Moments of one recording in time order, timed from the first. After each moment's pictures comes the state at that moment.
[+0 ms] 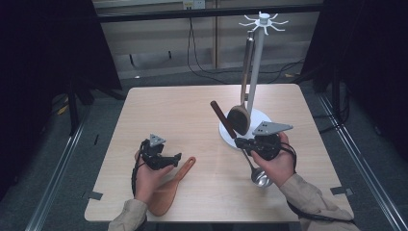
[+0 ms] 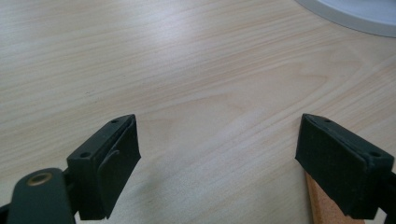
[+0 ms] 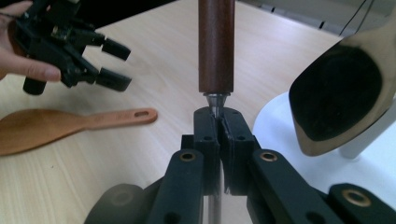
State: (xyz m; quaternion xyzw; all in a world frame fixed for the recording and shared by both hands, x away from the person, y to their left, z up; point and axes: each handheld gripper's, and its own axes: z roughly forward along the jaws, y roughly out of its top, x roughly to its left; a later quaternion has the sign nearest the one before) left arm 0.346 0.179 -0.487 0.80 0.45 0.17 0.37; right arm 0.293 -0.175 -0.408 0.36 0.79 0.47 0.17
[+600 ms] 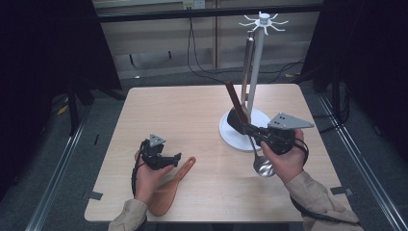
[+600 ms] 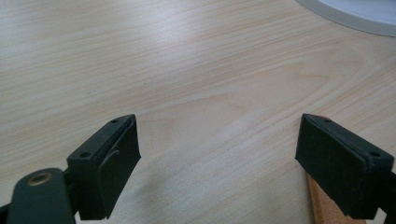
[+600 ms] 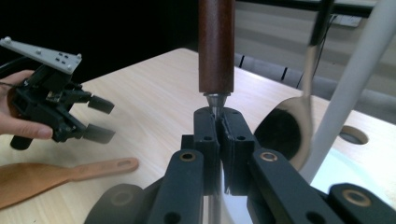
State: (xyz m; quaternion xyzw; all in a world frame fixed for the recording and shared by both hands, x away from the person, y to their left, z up) left arm 0.346 0.180 -0.486 0.80 0.44 0.18 0.37; right arm 0.284 -0.193 -0.375 0.37 0.73 0.52 0.25
